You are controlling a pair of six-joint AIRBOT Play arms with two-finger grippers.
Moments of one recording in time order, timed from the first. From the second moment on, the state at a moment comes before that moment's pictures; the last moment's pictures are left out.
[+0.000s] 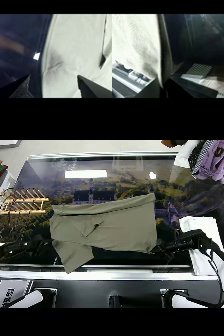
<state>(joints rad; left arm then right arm) 0.61 -1.24 0.57 0.72 -1.05 -1.10 -0.31 -1.41 0.66 2.26 -1.21 -1.95</state>
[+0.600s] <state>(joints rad) 0.52 -1.30 0.57 0.69 -0.94 -1.10 -0.31 -1.41 0.66 2.28 -1.20 -1.96</state>
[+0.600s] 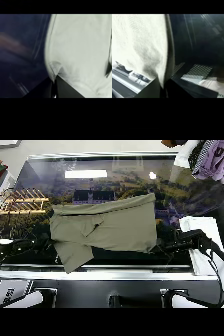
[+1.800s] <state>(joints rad) 0.32 -0.98 1.84 0.95 -1.08 -1.55 -0.10 -1.10 2.10 1.95 -1.19 -1.40</state>
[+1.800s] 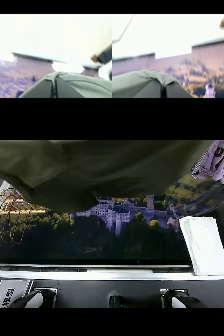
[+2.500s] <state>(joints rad) 0.31 -0.91 1.80 1.17 -1.33 -1.70 -0.10 -1.06 2.06 1.86 -1.37 -1.31</state>
